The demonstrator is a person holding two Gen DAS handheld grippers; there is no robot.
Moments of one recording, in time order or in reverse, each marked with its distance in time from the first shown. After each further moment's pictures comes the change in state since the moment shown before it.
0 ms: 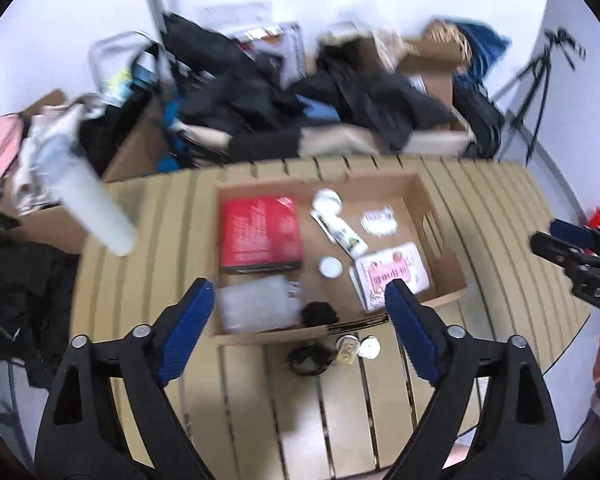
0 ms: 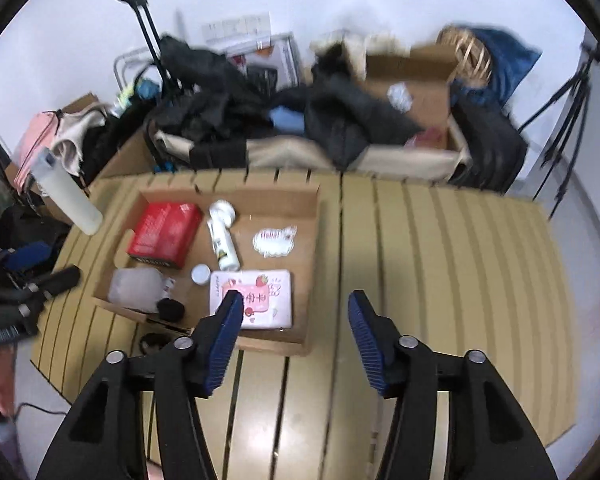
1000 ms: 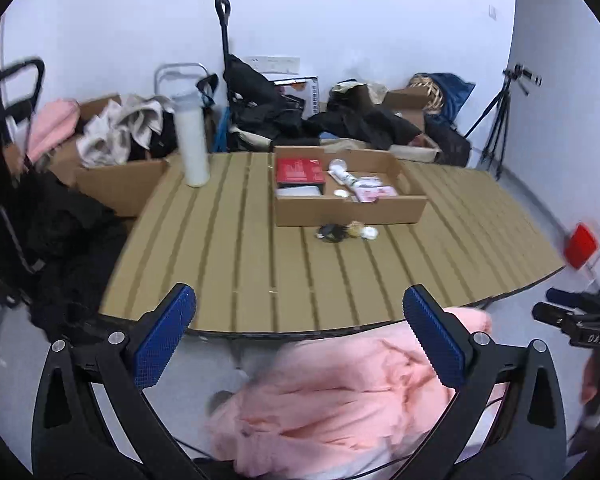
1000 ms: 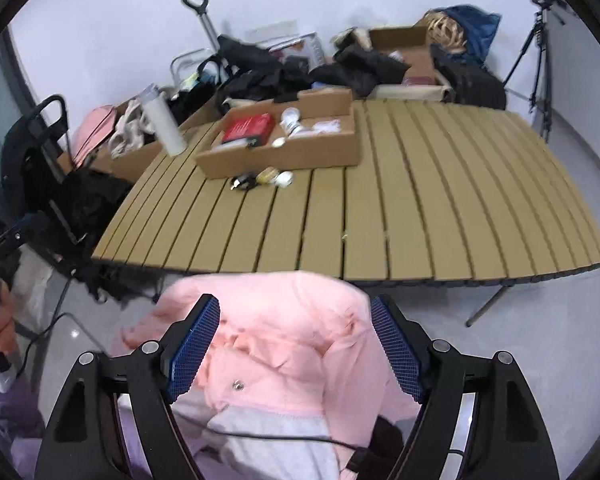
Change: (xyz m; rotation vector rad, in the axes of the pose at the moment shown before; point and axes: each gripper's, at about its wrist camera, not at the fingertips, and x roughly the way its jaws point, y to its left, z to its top) left arm -0.161 0.056 -0.253 -0.048 -0.235 -0.047; right arm -0.136 0.052 -0.287 0.070 -0.085 0.132
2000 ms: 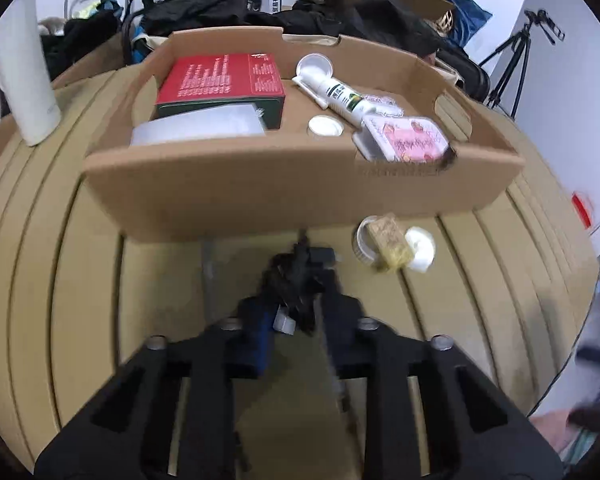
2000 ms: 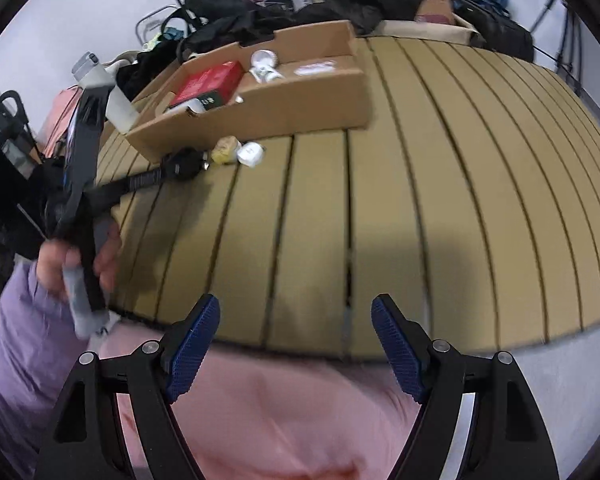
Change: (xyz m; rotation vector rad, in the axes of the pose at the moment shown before) left arm 0.315 -0.034 0.013 0.042 0.256 -0.099; right arm 0.172 -0.023 0.052 0.040 0.201 0.020
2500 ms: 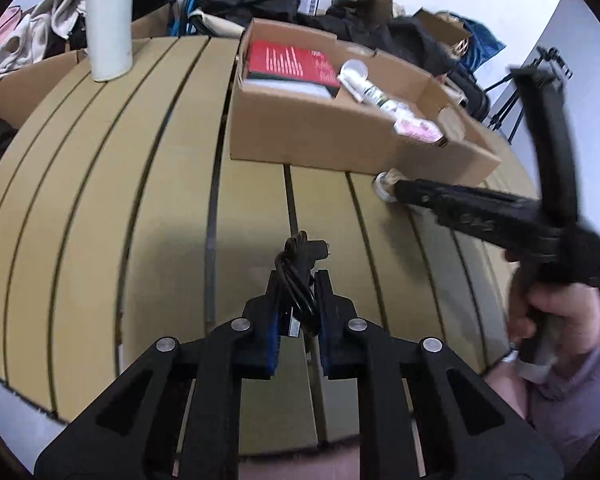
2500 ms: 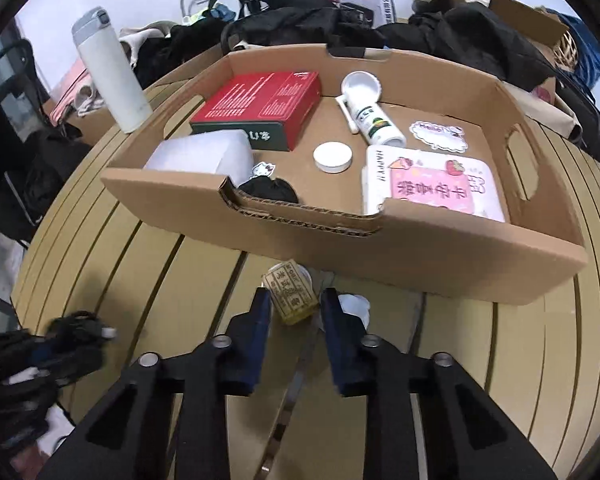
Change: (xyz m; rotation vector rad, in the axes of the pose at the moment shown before) left arm -0.075 0.049 -0.043 -0.150 0.002 -0.071; right arm 0.120 0.084 0.111 -0.224 -0.044 -0.017
